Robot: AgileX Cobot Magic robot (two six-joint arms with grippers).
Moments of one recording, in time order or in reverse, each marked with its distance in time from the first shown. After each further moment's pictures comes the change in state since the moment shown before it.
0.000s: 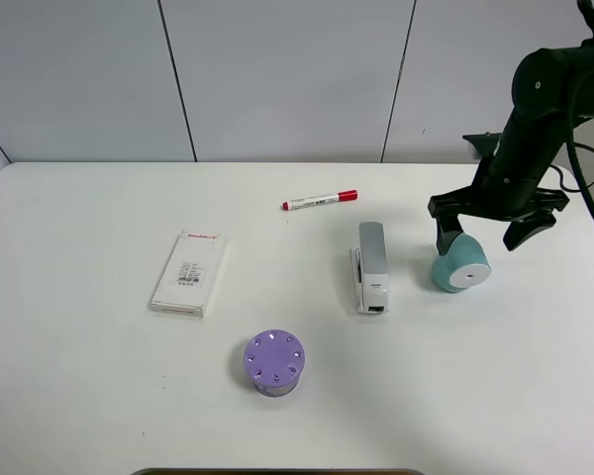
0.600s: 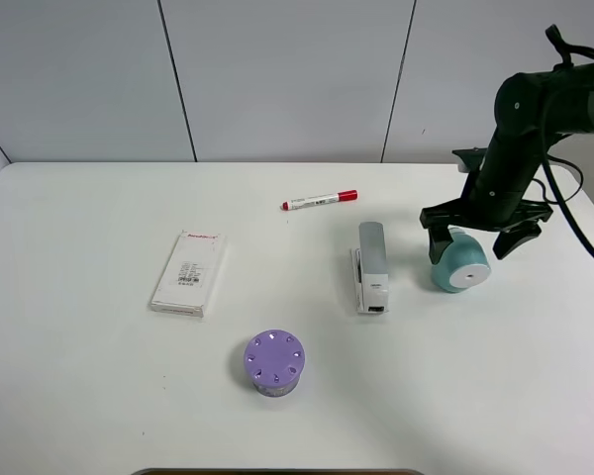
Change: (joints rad) left arm 0.000 0.000 0.000 0.000 0.000 0.000; right arm 0.000 0.073 0.000 -0.001 -0.053 0.000
